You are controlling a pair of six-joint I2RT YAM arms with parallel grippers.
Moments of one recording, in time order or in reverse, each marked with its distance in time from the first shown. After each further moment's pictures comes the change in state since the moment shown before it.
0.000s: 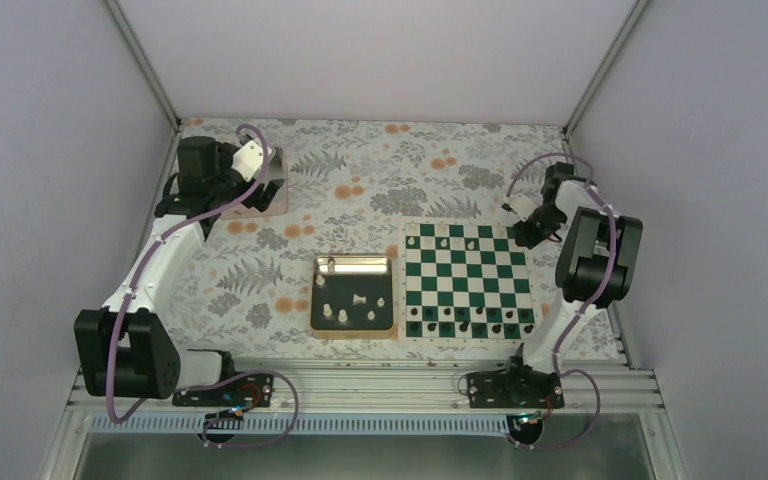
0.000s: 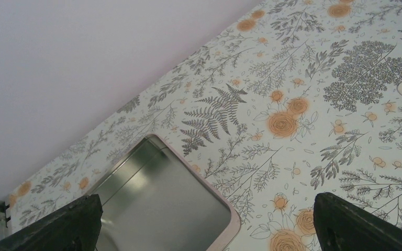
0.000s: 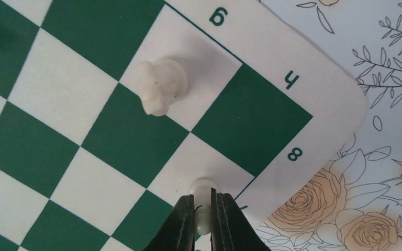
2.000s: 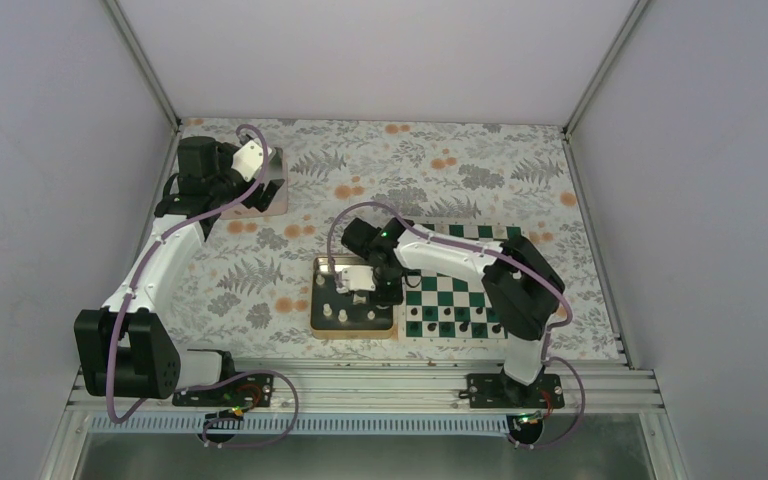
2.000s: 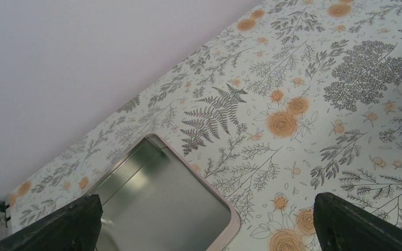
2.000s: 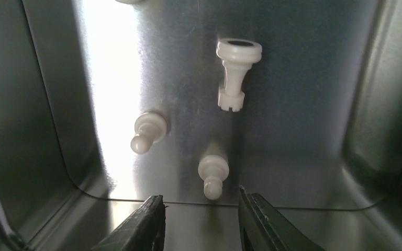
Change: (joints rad) left arm 0.000 0.000 0.000 -0.001 0.000 0.000; right arm 1.173 -0.042 0.023 -0.113 0.072 0.185
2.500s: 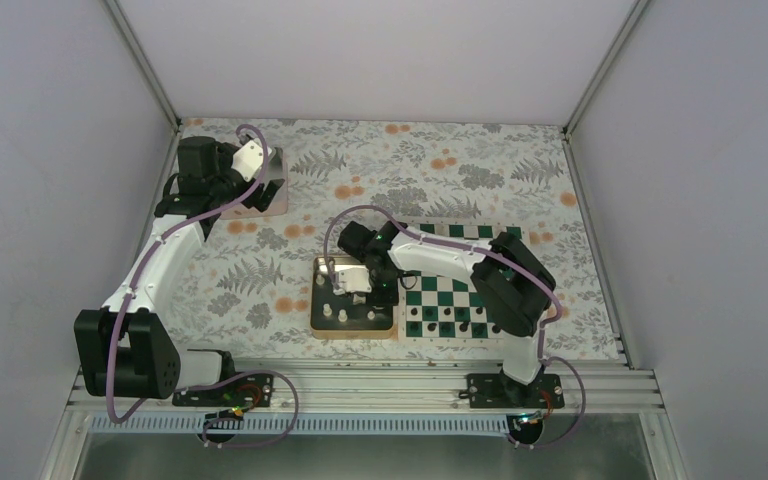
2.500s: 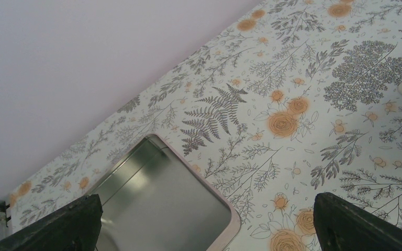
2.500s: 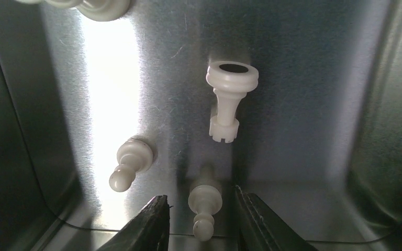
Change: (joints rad) left arm 0.000 0.000 0.000 0.000 -0.001 0.000; right arm 0.013 0.051 -0.006 0.061 0.005 0.006
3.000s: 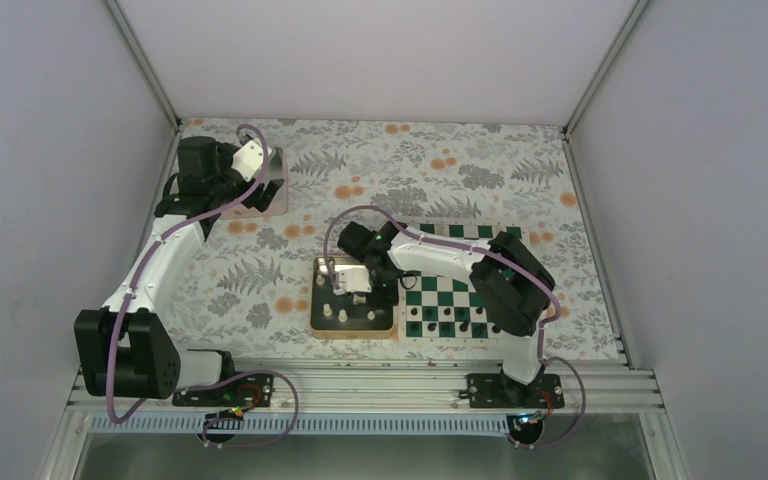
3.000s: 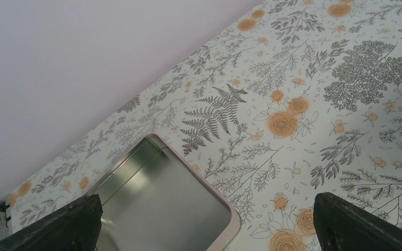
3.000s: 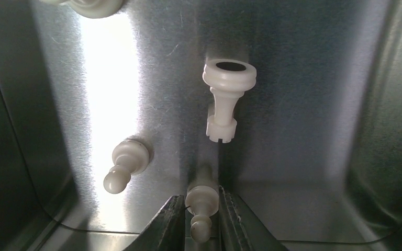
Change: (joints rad) left arm 0.000 0.000 0.000 0.000 0.000 0.000; right arm 0.000 0.003 0.000 0.003 0.005 0.000
